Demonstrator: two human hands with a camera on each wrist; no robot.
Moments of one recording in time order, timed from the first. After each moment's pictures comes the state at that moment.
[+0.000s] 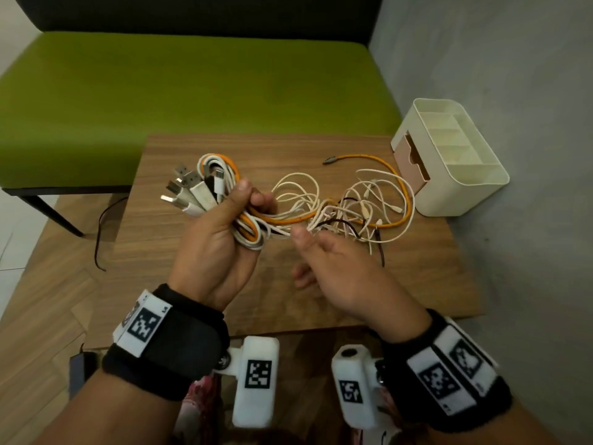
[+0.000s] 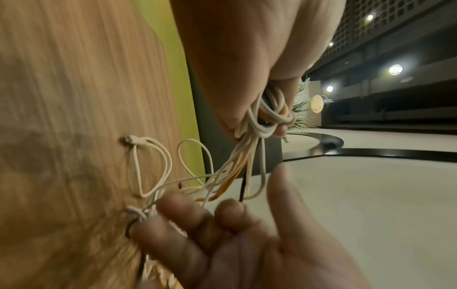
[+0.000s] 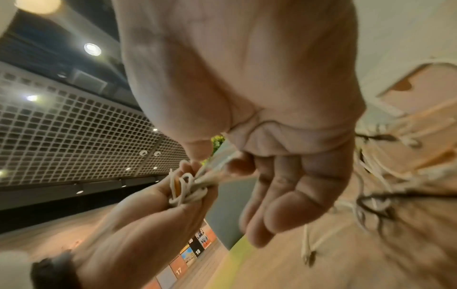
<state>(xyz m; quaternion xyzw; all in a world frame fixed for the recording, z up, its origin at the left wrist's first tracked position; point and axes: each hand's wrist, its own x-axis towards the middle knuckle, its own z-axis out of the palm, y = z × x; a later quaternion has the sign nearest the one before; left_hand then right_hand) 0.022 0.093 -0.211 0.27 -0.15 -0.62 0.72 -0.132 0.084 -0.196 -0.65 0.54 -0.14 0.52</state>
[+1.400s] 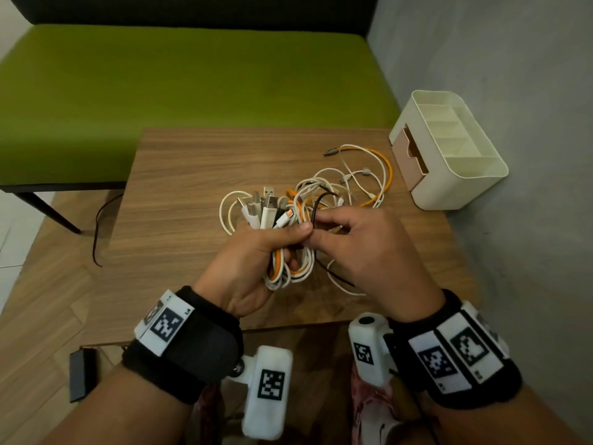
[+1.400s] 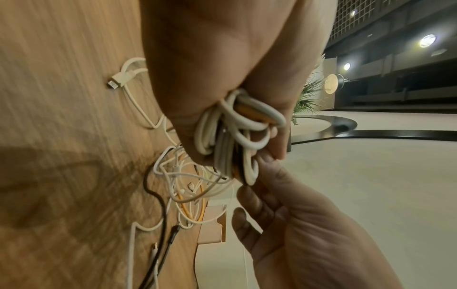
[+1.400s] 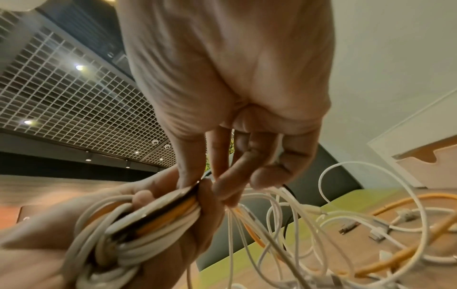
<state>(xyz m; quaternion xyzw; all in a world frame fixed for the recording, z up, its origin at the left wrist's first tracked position) -0.004 0.100 -0.220 0.45 -0.17 -0.70 0.54 -0.158 0.065 -0.206 -0.75 0.46 -0.30 0.37</state>
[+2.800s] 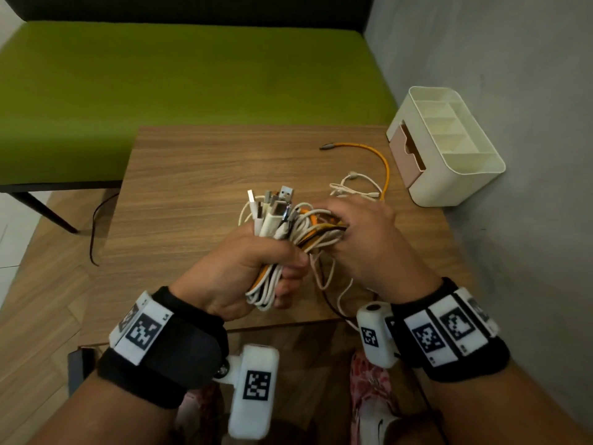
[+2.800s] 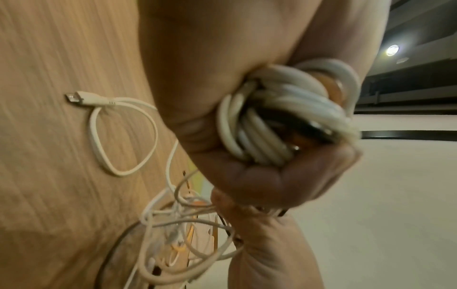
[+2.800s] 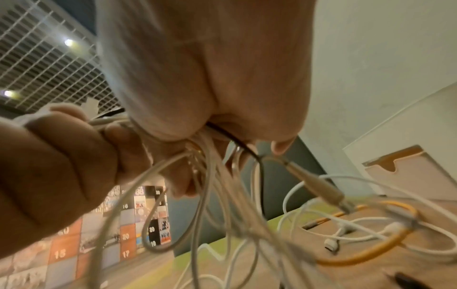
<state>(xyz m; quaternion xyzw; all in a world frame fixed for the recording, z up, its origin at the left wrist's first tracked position) 0.011 0.112 -0.208 0.34 -0.29 -0.79 0.41 -0.163 0.047 -0.214 -0.84 0.47 -0.18 0.21</state>
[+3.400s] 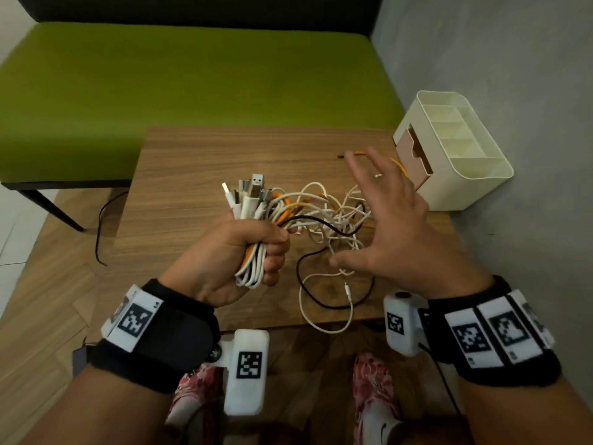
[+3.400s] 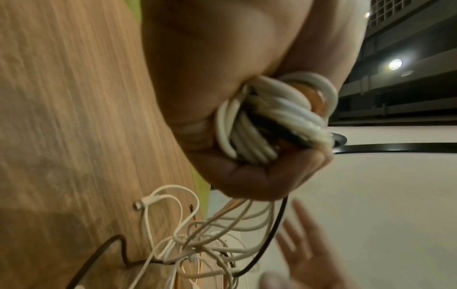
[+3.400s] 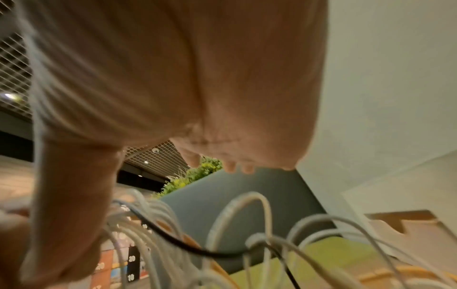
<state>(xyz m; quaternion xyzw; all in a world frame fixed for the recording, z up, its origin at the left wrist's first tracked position) 0.032 0.104 -0.212 0.40 -0.25 -0.75 0.46 -0.181 0.046 -0.186 -0.84 0.49 -0.09 0.21</state>
